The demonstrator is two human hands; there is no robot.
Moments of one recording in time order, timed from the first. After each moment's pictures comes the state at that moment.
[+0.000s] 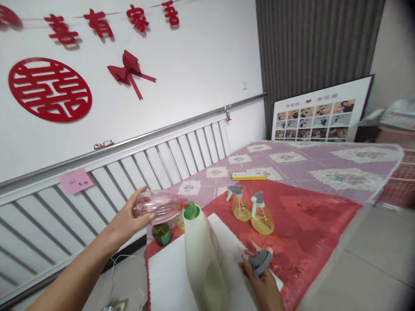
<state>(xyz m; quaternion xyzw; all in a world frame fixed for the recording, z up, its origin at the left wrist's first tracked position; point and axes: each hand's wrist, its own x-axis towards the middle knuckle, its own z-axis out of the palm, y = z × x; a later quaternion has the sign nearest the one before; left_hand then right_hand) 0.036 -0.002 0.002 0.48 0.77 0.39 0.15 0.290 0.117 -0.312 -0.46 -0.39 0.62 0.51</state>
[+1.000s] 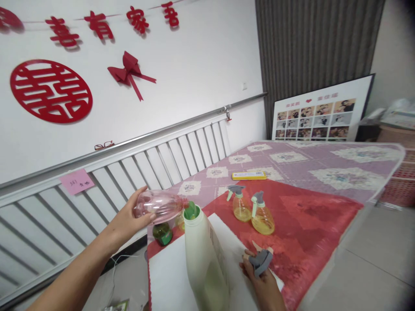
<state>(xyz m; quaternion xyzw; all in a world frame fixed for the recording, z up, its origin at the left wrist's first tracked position) 0.036 -0.002 0.005 0.49 0.77 0.39 0.15 0.289 0.115 -0.304 -0.45 -0.35 0.64 0.52</state>
